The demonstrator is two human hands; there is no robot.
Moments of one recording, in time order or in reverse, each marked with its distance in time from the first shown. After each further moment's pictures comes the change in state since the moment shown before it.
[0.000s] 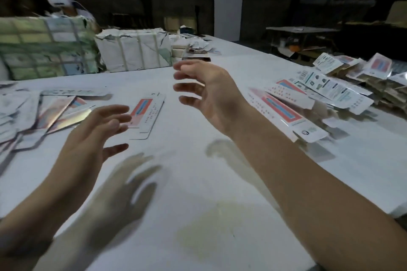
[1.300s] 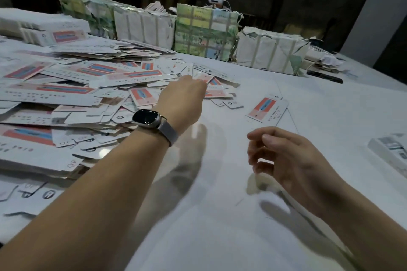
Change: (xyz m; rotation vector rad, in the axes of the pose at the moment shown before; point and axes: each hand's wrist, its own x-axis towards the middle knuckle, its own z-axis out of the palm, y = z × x) left_hand -0.002 0.038 -0.092 1.479 0.205 -0.155; right_hand -0.049 0.072 0.071 -0.042 -0.539 0.212
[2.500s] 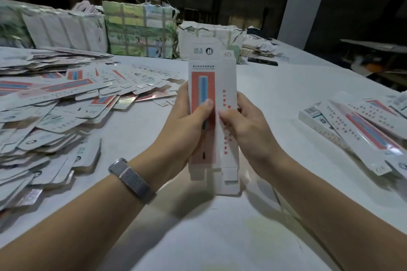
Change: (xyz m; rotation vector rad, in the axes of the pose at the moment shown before) left_hand -0.046 0.105 0.026 -1.641 -0.193 0.029; right_hand 0.009 -0.011 -0.016 -0.265 0.366 -0.258
